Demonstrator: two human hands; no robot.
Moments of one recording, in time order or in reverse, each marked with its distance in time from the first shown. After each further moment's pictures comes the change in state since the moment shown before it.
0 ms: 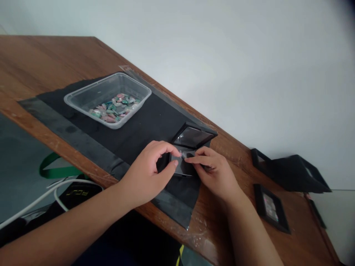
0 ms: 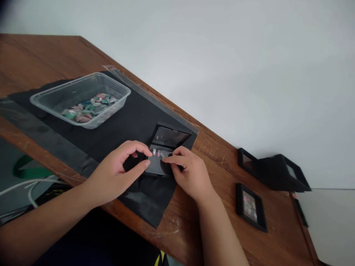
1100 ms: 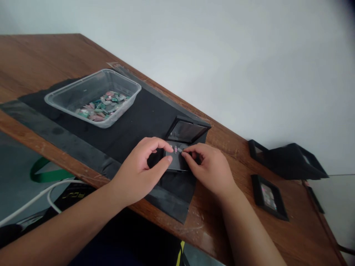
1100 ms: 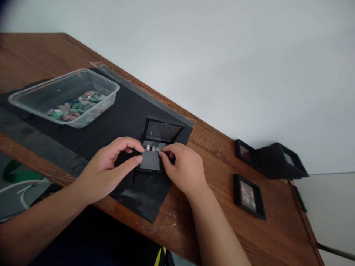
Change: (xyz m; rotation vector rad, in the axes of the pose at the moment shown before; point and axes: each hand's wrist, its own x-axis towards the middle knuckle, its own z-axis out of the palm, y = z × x) left_hand -0.001 -0.005 0.002 -0.032 0.016 0.007; right_hand 0.003 -0.017 0.003 -0.191 0.071 0.199
